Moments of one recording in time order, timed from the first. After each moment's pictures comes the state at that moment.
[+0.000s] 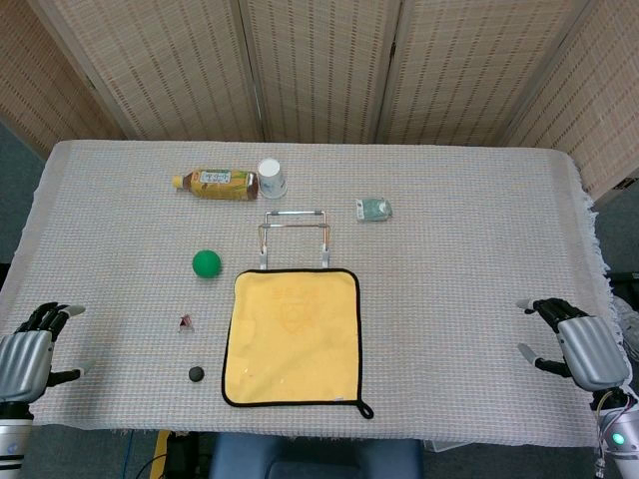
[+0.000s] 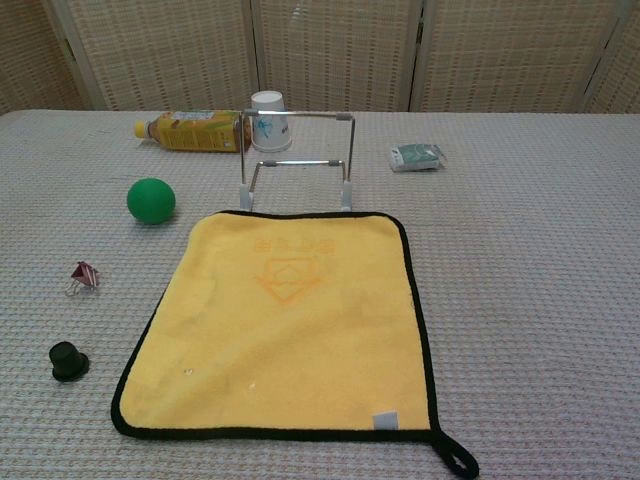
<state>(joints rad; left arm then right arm) -0.12 -1.11 -0.07 -1.73 1.41 1.44 0.14 0.13 -1.07 0.02 -1.56 -1.61 1.45 0.17</state>
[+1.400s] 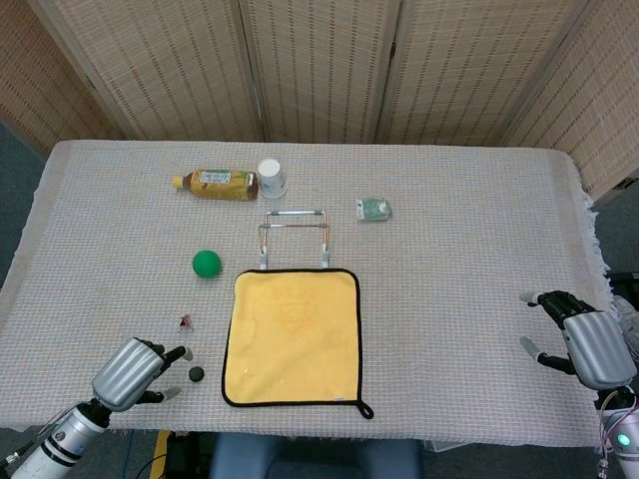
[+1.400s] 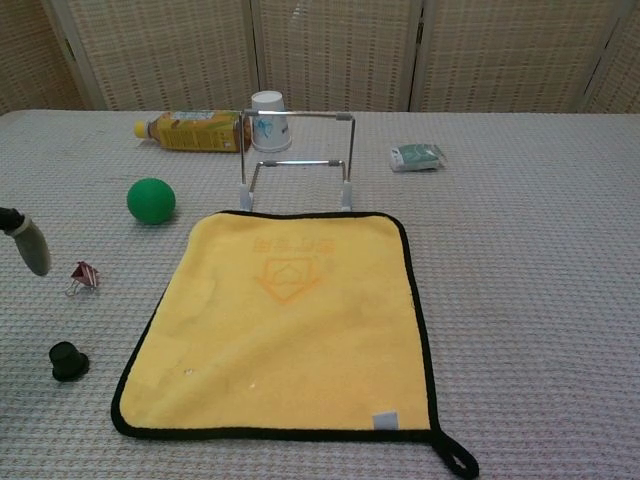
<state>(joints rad) -0.32 -1.23 0.06 -1.55 1.90 1.34 0.02 0.13 -1.04 0.04 -1.62 -1.63 1.51 0.15</state>
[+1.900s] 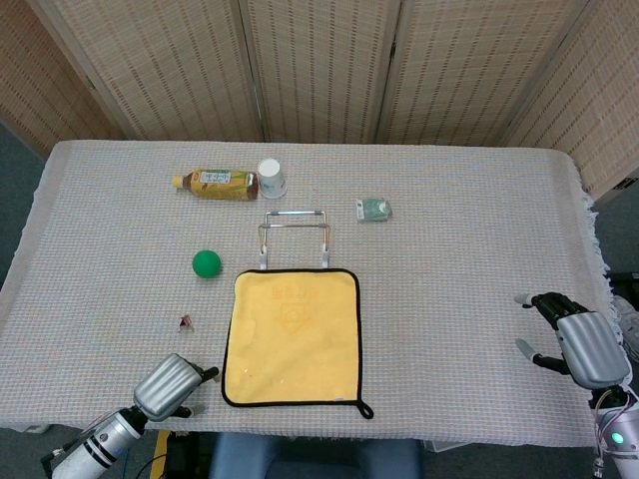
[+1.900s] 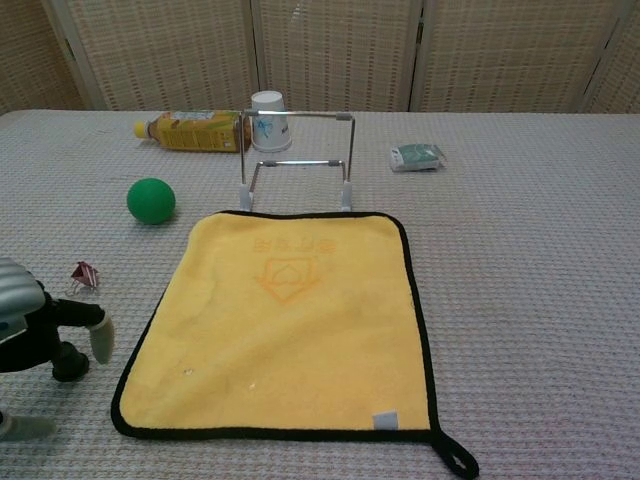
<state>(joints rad) -0.36 -1.37 0.11 -1.49 1.87 1.20 0.11 0.13 -1.05 0.03 -1.61 -1.62 1.49 0.14</state>
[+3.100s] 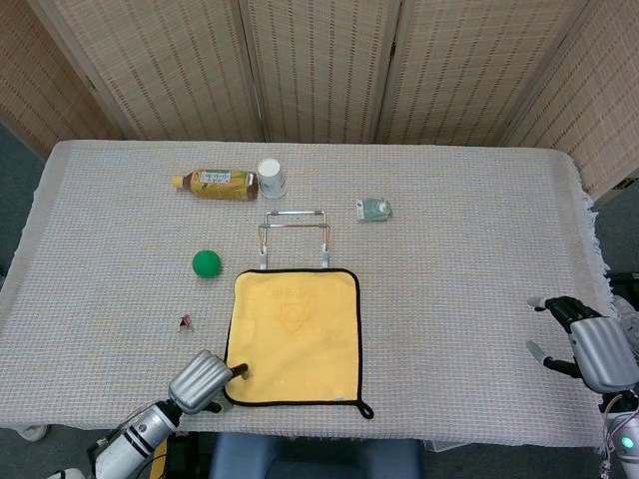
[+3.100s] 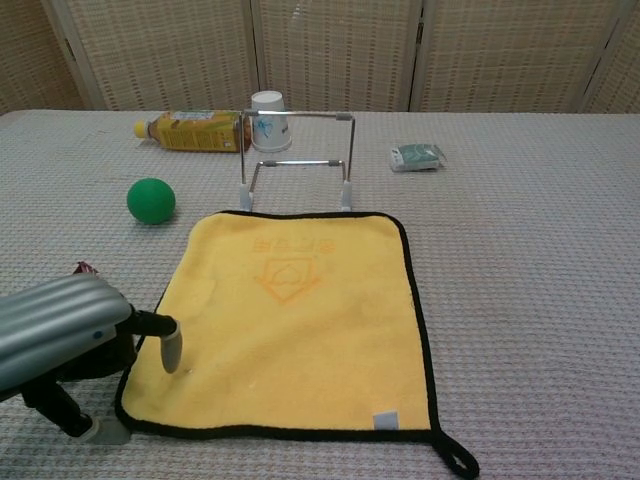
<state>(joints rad) -0.43 -1.52 0.10 -1.47 1.76 1.14 0.19 0.11 -1.08 0.03 -1.54 -1.61 1.51 0.20</state>
